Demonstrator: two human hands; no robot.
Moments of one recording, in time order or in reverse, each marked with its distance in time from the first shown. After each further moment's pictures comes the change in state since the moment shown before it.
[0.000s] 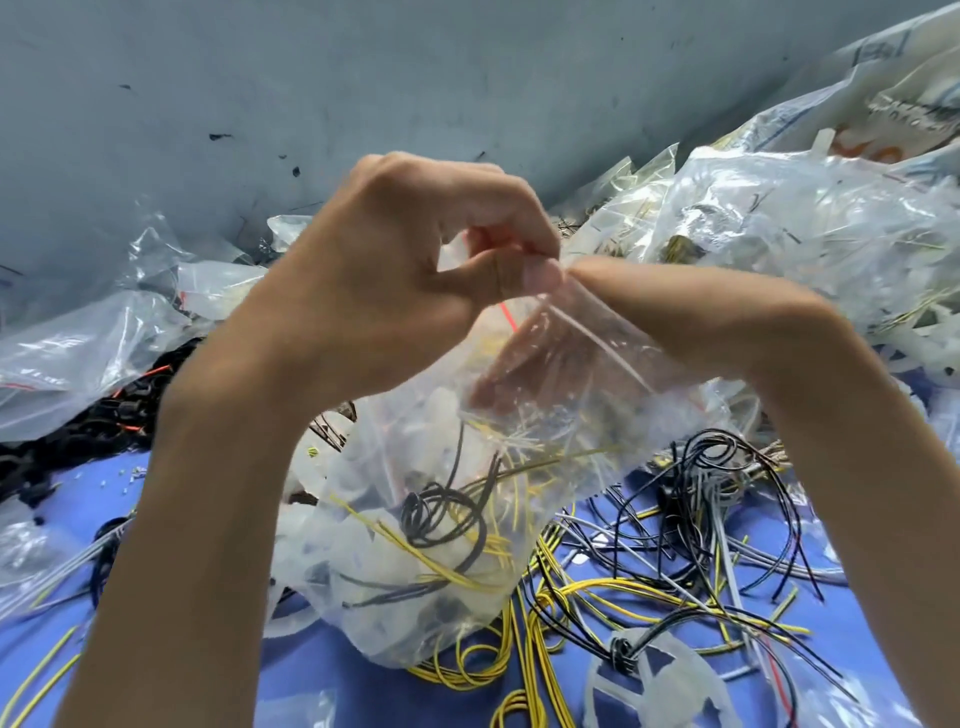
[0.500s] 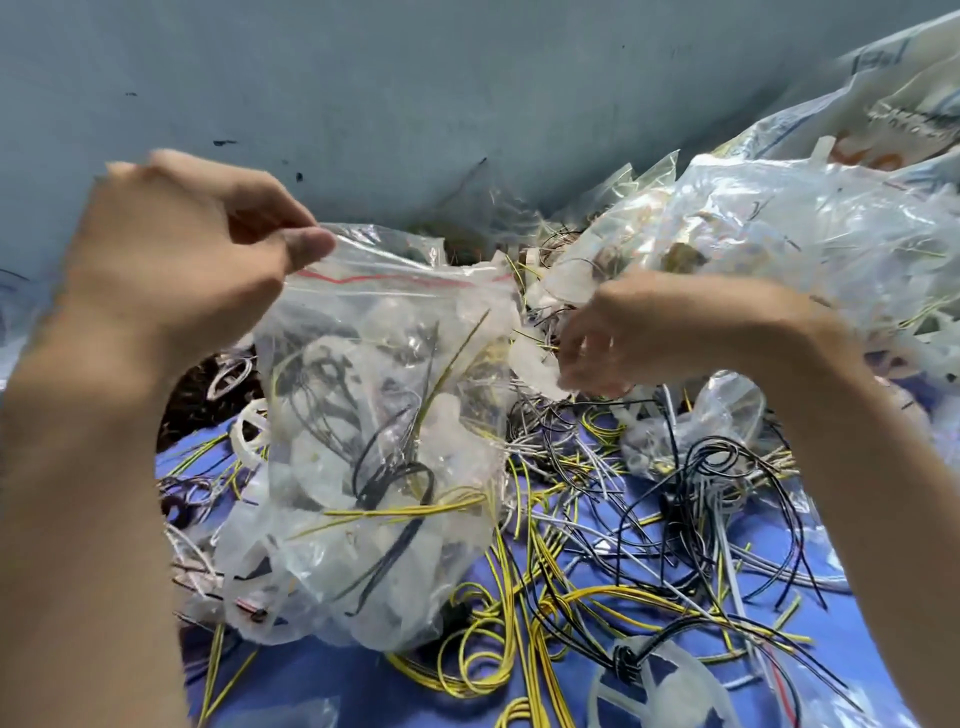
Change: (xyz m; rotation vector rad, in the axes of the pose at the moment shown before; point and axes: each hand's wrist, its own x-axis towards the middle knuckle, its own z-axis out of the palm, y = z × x) left_hand -0.031 -0.061 -0.041 0.319 0.321 -0.508; right_hand 0.003 0.032 0.010 -0.259 -0.136 0.380
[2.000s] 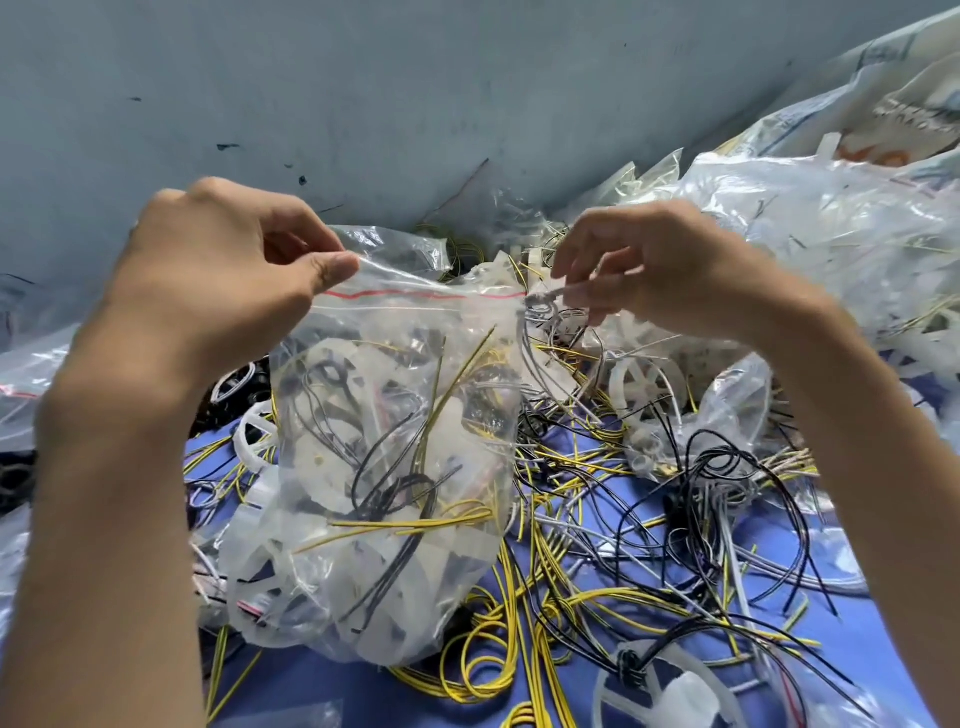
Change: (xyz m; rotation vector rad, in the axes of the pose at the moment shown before) left_hand -0.003 0.012 0.004 0.063 -0.052 -0.057; right_hand 0.003 0.015 -0.005 0.598 0.454 -0.183
